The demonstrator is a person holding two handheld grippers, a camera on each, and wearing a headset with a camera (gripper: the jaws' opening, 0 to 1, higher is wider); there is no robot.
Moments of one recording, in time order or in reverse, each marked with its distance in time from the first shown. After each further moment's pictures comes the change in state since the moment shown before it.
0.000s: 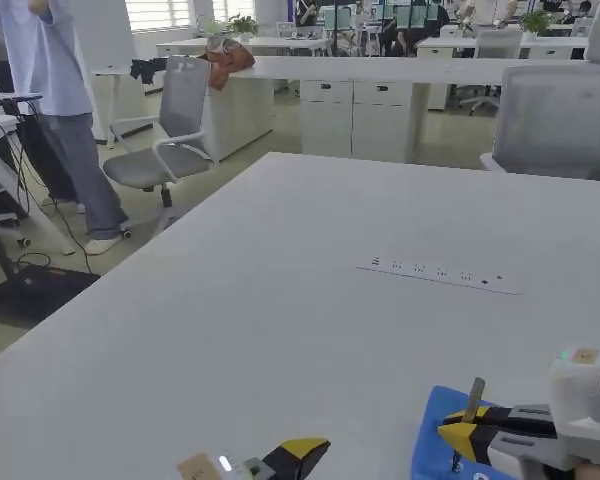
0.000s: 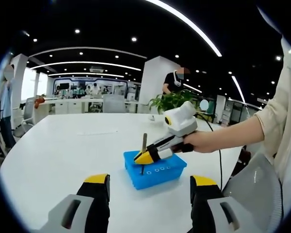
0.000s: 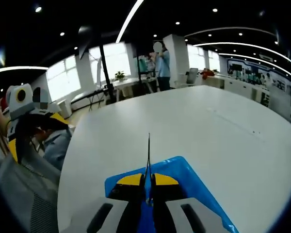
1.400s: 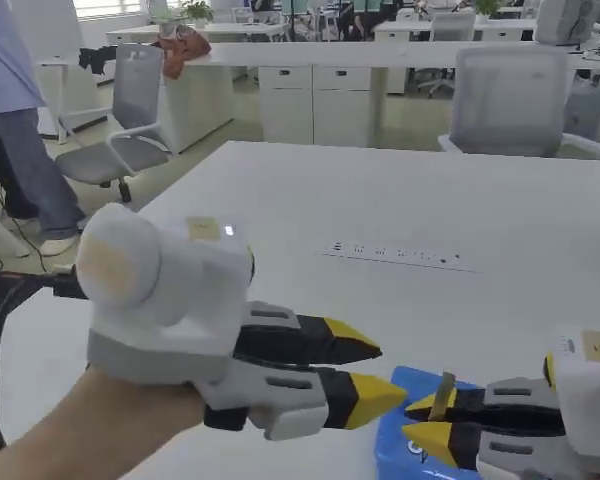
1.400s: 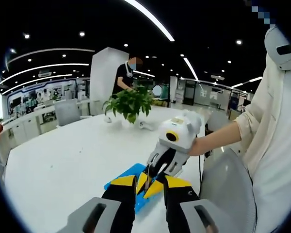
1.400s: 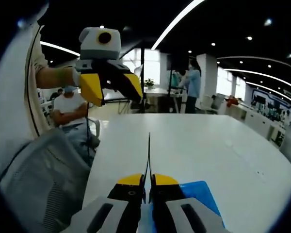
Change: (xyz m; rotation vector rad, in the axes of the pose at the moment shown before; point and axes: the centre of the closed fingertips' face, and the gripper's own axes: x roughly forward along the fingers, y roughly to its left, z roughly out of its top) left arm 0.020 -0.027 0.090 0.240 0.141 -0.450; right arm -0.054 0.084 0.035 -0.269 -0.079 0.172
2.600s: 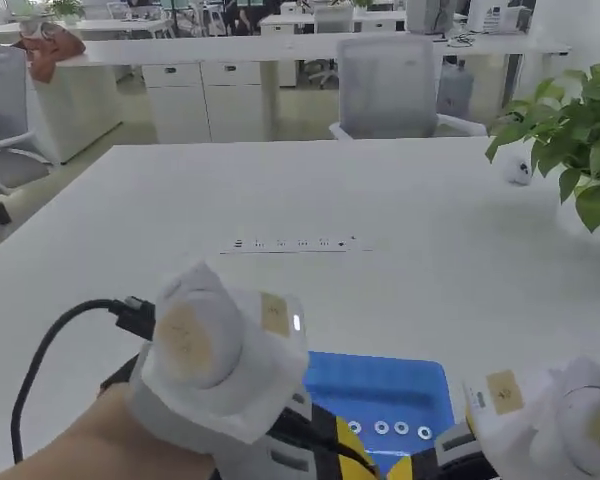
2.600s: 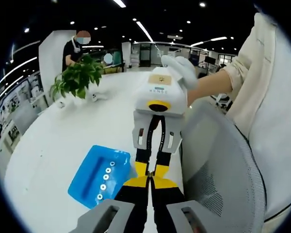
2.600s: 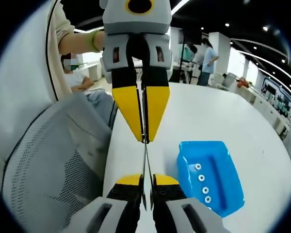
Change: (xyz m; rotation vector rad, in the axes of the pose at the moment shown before) left arm 0.066 -0.055 -0.073 0.263 0.370 -0.305; right arm -0.029 0.047 -0.076 -0.031 0.294 0.042
